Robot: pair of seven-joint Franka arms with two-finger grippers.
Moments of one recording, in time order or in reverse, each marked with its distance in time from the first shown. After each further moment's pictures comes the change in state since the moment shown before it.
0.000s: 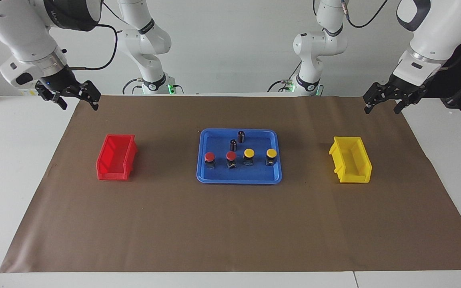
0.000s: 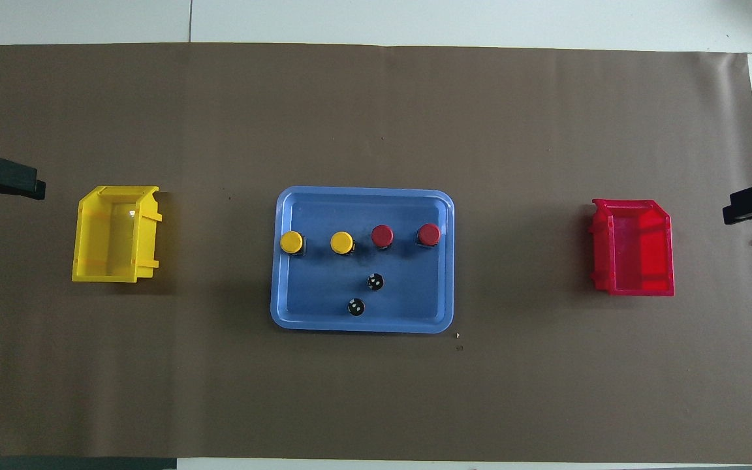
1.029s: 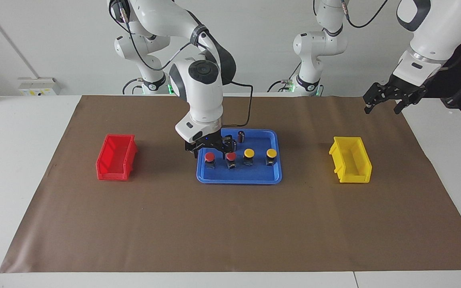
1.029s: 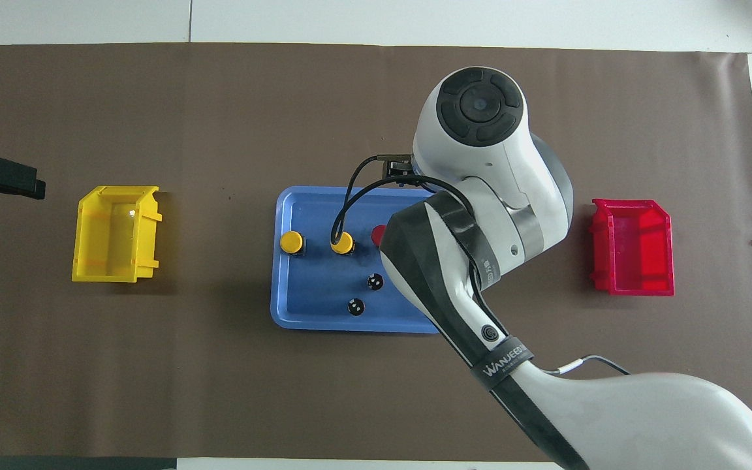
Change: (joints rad) left arm 0.000 0.000 0.000 0.000 0.000 0.000 0.000; right arm 0.532 0.377 0.037 0.026 0.000 0.468 0.691
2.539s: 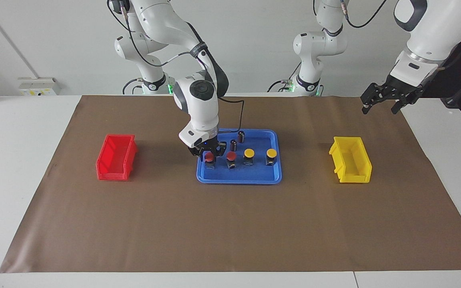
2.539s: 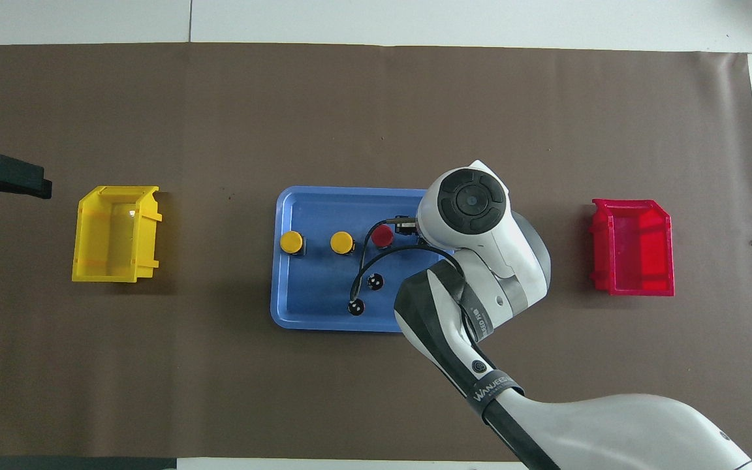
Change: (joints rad) left arm -0.003 0.000 -0.010 -0.001 0.000 0.003 -0.031; right arm 0.033 -0.063 -0.001 -0.303 0.000 0.216 -0.005
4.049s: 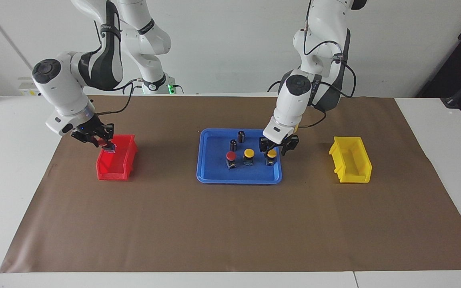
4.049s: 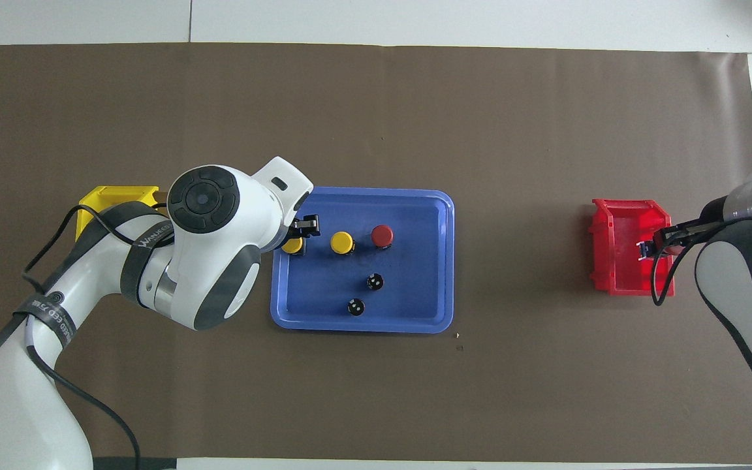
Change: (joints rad) left arm -0.456 0.199 -0.029 -0.433 -0.001 0.662 -0.539; right arm -0.624 -0.327 -0.007 -0.228 0.001 -0.177 -0.821
